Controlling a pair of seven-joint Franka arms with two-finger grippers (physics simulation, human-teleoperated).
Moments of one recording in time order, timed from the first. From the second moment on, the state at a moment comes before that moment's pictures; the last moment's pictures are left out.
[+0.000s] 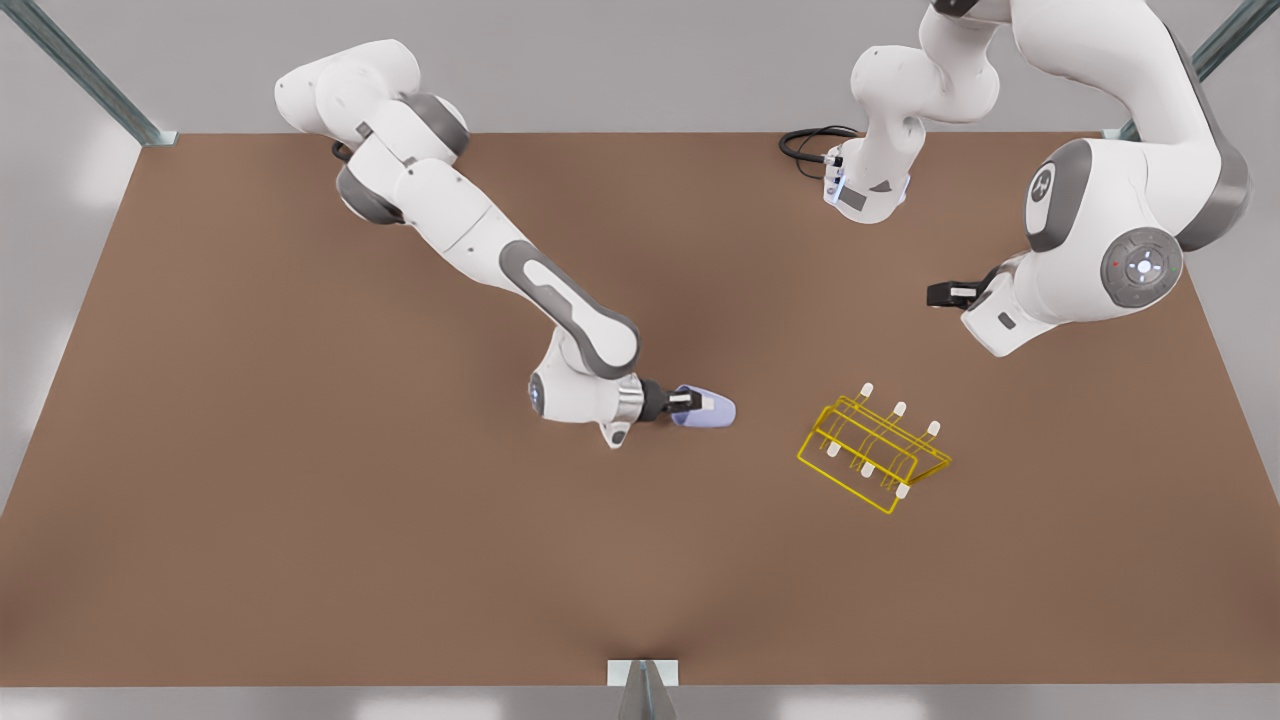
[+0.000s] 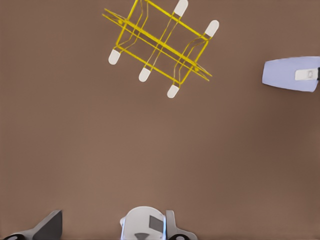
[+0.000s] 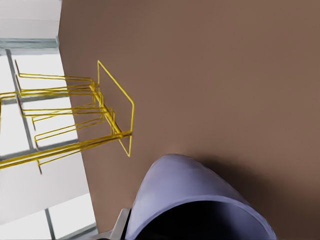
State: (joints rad) left arm -0.26 0.15 0.15 -1.50 -0.02 1.24 -0.05; right arm 0.50 1.02 0.39 -1.32 1.20 2.54 -0.25
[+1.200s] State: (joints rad) left arm -0.58 0.57 0.04 -1.63 -0.10 2.27 -2.06; right arm 0.10 0.25 -0.03 -1.42 -0.07 1.63 -0.10
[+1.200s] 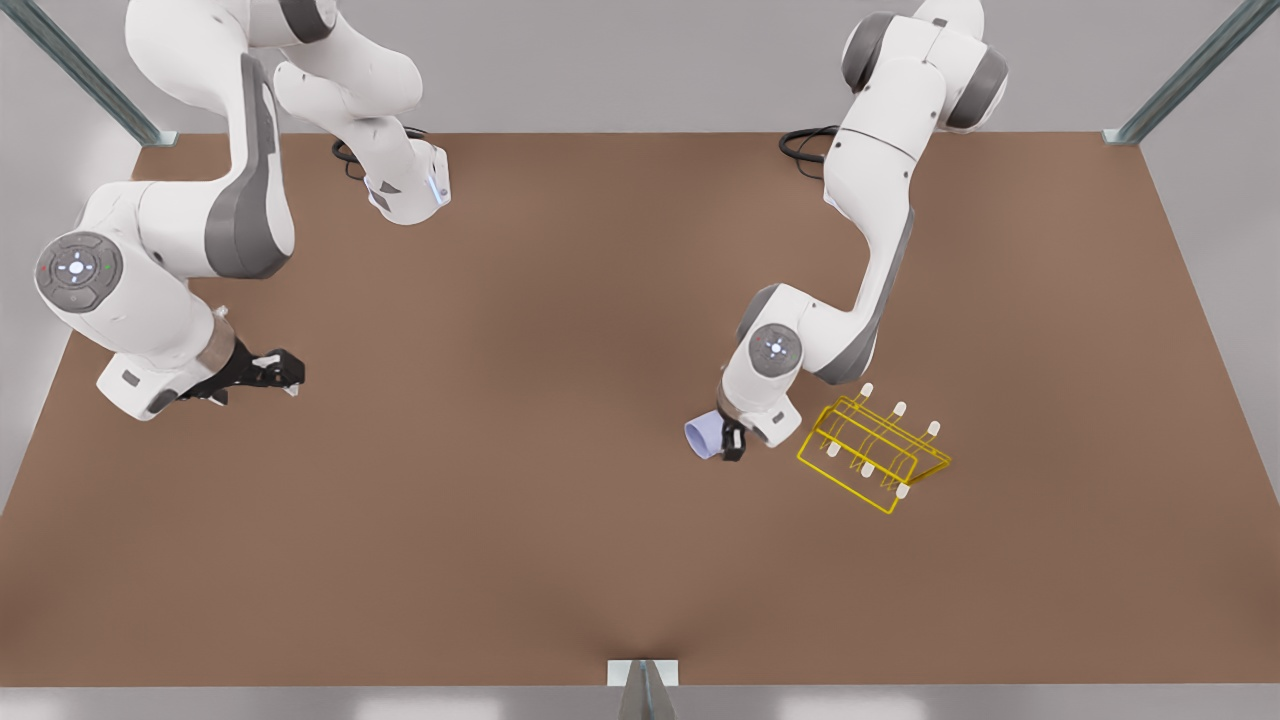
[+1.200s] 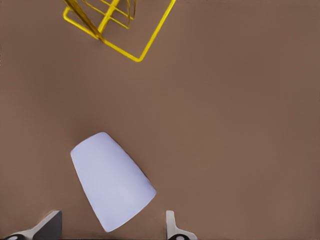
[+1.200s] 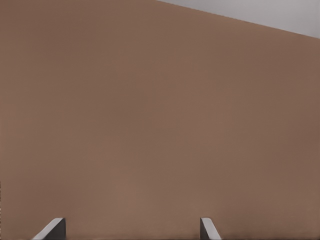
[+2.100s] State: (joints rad) left arm -0.62 0.70 0.02 -1.71 -0.06 2.41 -2.69; right arm 0.07 0.27 -0.04 -1.40 -0.04 1.65 0.11
